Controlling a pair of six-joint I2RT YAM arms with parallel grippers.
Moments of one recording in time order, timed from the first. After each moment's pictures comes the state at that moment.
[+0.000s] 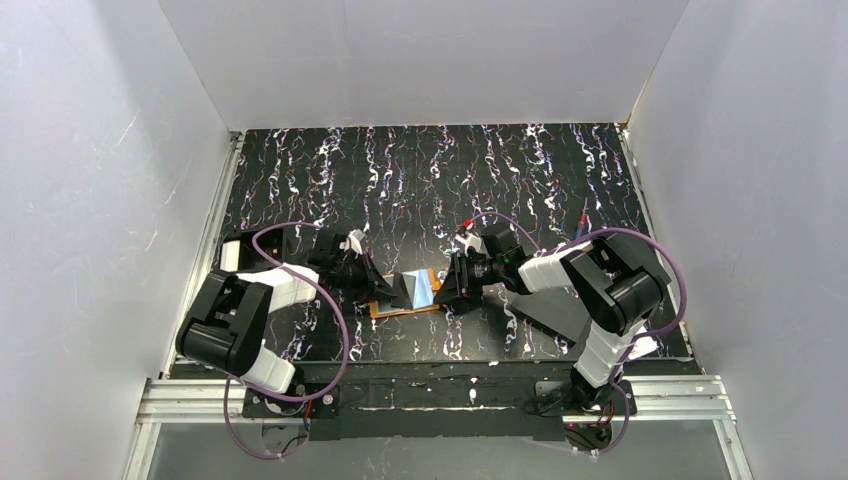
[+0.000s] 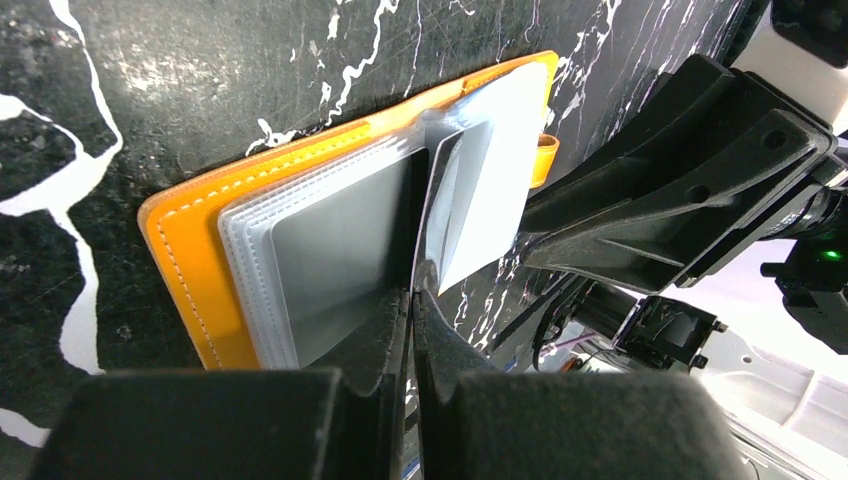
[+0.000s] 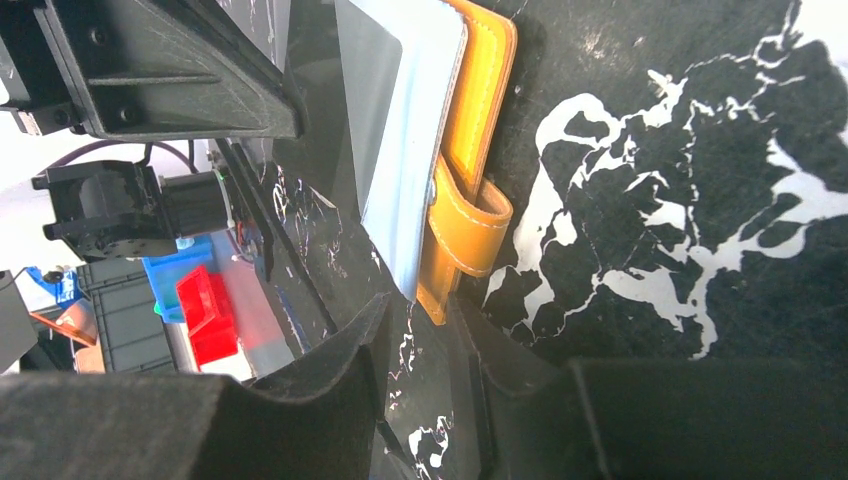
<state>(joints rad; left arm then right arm) -0.34 1.51 0.56 -0.01 0.60 -0.80 0.61 1.78 0.67 0.33 -0.76 0.69</state>
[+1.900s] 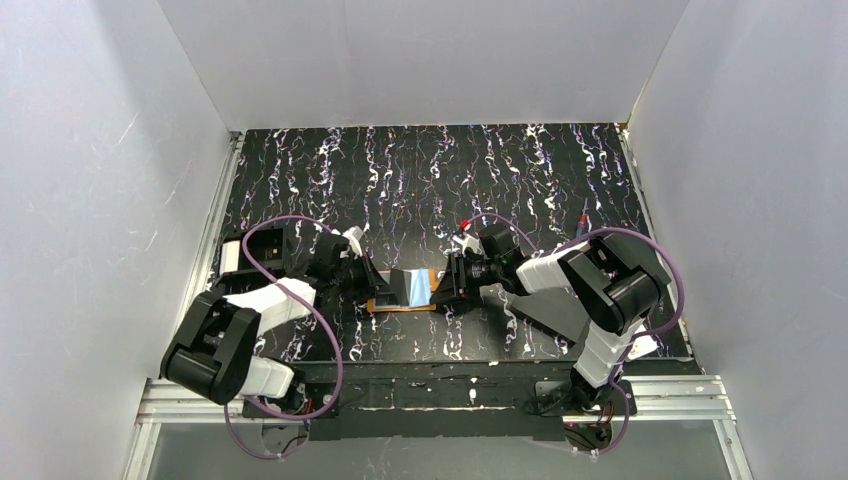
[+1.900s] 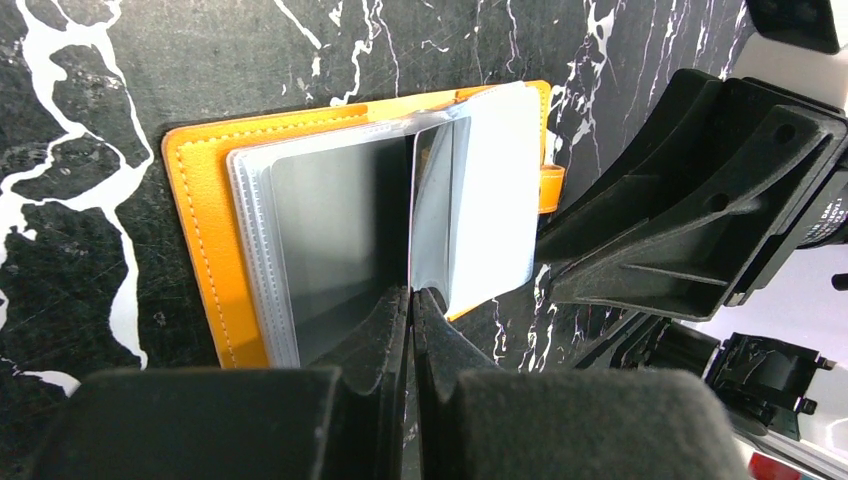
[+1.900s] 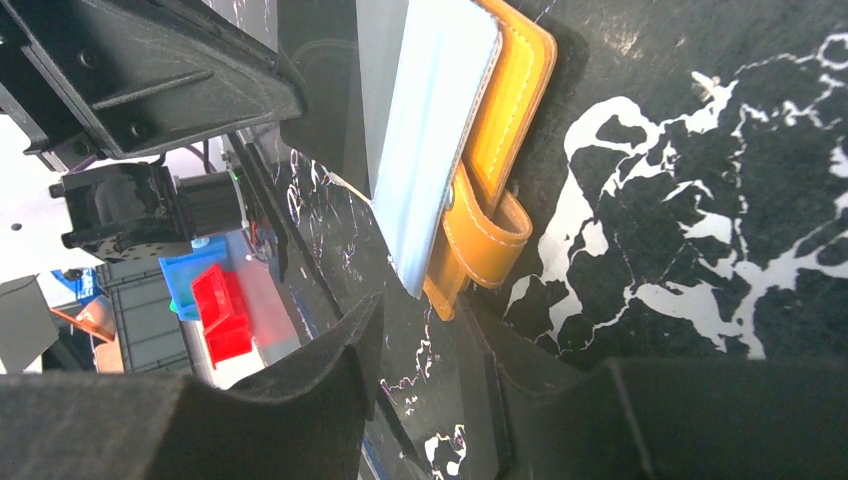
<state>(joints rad) -0.40 1.37 0.48 0.07 0.40 -0.73 0.62 1.78 0.67 0.36 -0.77 0.73</state>
